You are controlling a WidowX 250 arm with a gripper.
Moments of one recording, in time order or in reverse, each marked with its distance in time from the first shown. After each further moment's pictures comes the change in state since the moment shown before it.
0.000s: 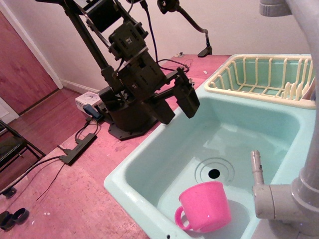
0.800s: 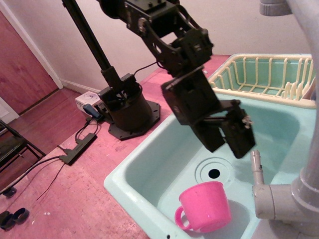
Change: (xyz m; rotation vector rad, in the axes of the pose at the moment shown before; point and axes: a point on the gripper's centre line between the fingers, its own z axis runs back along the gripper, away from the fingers) arm 0.033 0.070 -0.053 0.093 -0.174 -0.417
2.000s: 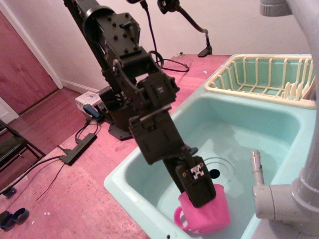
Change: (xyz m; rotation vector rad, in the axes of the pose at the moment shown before) arm 0.071 -0.011 -0.017 0.137 -0.151 -0.111
